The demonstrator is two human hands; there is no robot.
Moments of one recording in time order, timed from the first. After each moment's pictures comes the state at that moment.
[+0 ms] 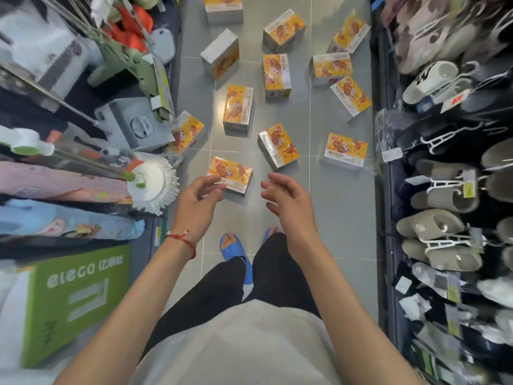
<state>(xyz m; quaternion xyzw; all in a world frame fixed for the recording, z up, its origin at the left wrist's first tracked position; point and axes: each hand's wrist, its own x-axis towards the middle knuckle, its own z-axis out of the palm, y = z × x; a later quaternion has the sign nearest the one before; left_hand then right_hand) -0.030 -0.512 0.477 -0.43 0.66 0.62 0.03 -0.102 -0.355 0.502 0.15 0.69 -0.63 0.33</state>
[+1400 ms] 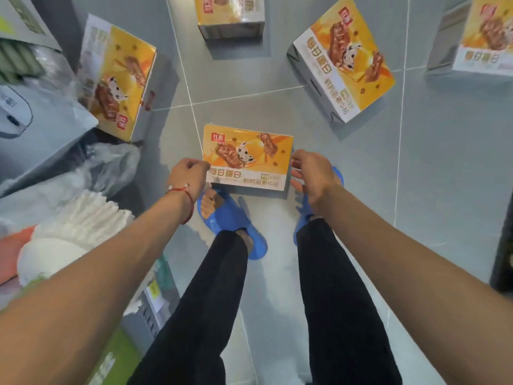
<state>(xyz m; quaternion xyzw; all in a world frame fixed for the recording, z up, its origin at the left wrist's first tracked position) -0.219 -0.737 -0.105 -0.56 0.64 0.43 0.31 -0.290 -0.523 -0.097 0.44 0.65 -0.45 0.43</state>
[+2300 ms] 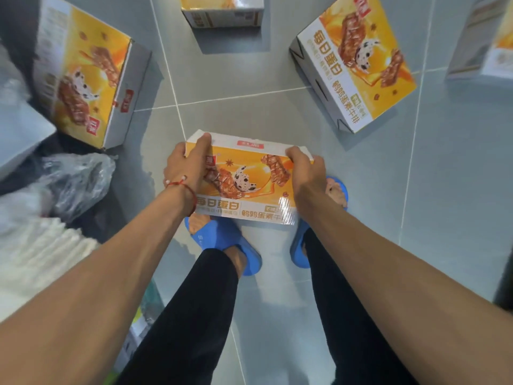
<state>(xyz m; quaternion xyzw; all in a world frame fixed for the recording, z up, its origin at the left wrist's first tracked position) -0.256 -0.727 -0.163 -0.59 0.62 0.45 0.25 -0.305 -0.539 -0.151 0.50 0.67 -0.40 0.37</state>
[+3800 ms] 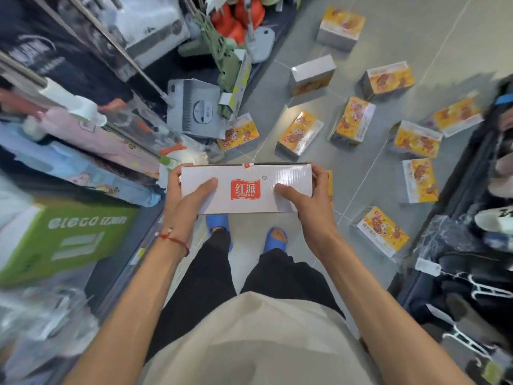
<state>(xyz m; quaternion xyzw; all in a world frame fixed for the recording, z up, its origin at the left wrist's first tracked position) -0.104 -0.583 0.444 -0.60 0.43 0.63 -0.24 -0.290 -0.457 0.449 -0.06 0.70 -0.53 0.46</state>
